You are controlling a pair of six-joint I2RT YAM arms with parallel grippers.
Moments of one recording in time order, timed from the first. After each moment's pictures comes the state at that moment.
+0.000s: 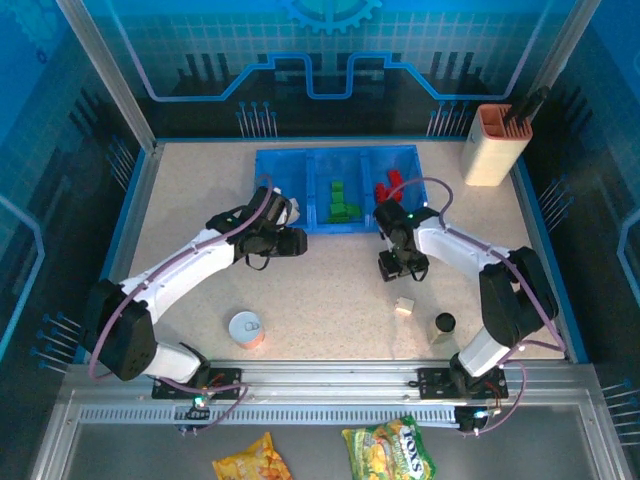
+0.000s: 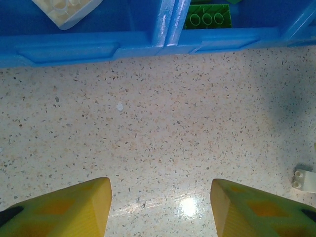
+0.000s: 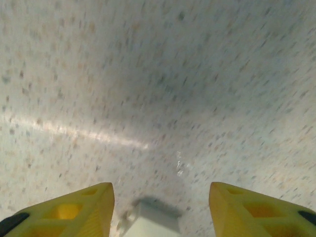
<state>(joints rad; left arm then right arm) -0.52 1.44 1.09 -0.66 0.08 -0.56 0.51 1.61 1.07 -0.99 0.10 0.26</state>
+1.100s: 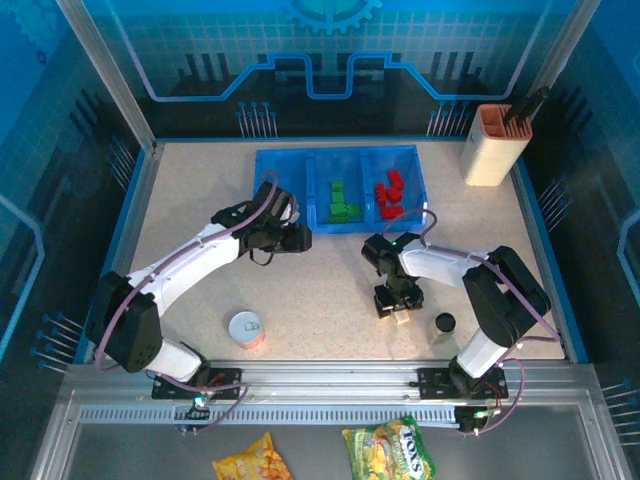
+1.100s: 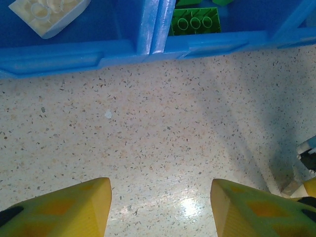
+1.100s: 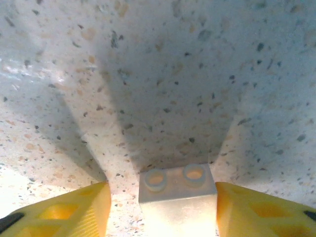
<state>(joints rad) -0.52 1.48 1.14 -0.66 0.11 -0.55 0.63 1.64 0.91 -1.01 -0.01 0.46</state>
